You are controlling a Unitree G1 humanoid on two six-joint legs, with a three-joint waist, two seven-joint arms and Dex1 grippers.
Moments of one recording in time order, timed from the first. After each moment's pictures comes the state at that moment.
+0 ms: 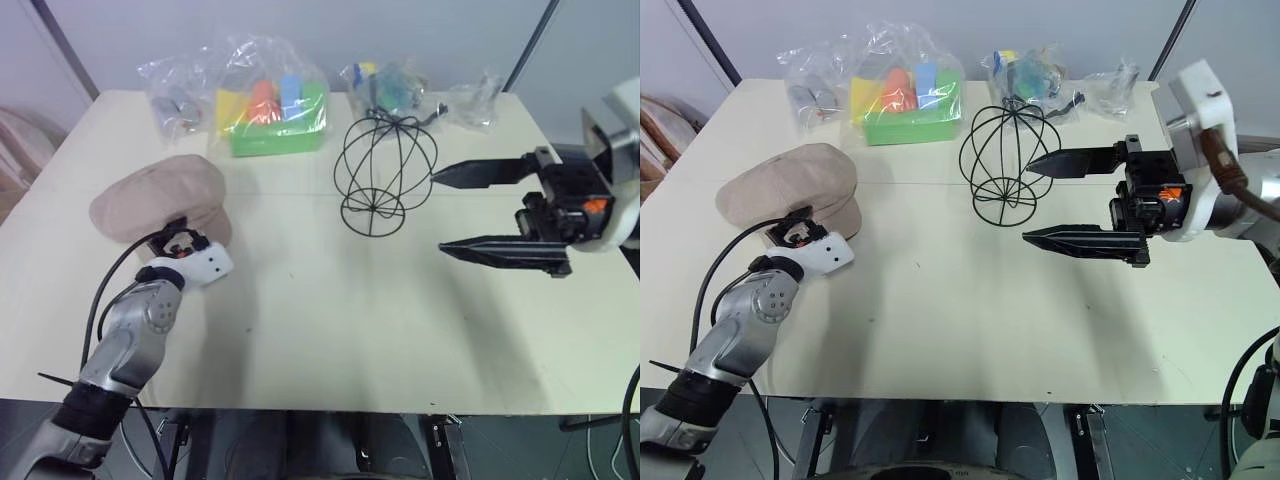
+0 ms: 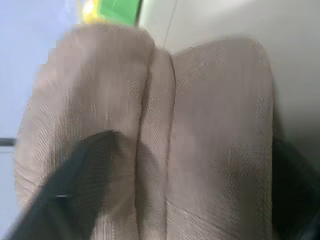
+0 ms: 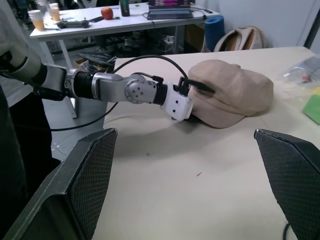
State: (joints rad) left arm -0.21 0.70 -0.20 -0.05 0.58 0.32 -0.18; right arm -0.60 -1.02 -0.32 -0.39 1.03 0.91 1.14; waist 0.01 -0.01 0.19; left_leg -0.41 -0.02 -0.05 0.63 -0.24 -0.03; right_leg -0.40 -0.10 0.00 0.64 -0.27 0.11
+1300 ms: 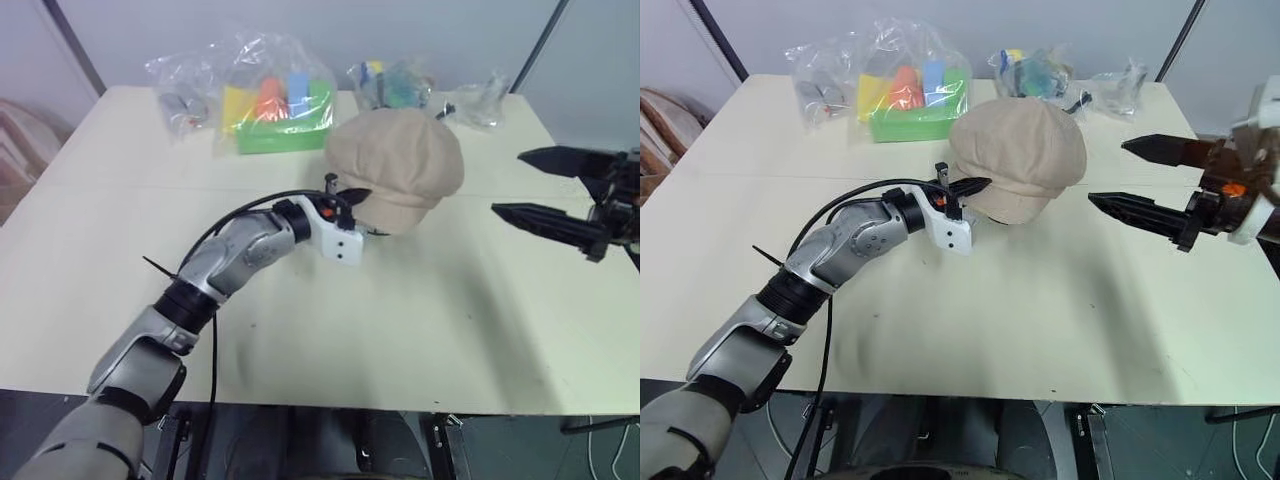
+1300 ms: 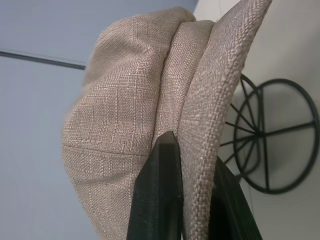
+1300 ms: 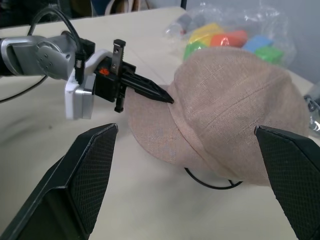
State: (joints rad) left arm -0.82 0.43 -0.51 0.25 0.64 -0.40 -0.30; right arm -0.29 -1.12 -0.57 -0.42 0.88 0.86 0.92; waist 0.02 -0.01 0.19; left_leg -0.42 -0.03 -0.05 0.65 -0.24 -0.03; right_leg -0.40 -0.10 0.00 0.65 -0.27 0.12
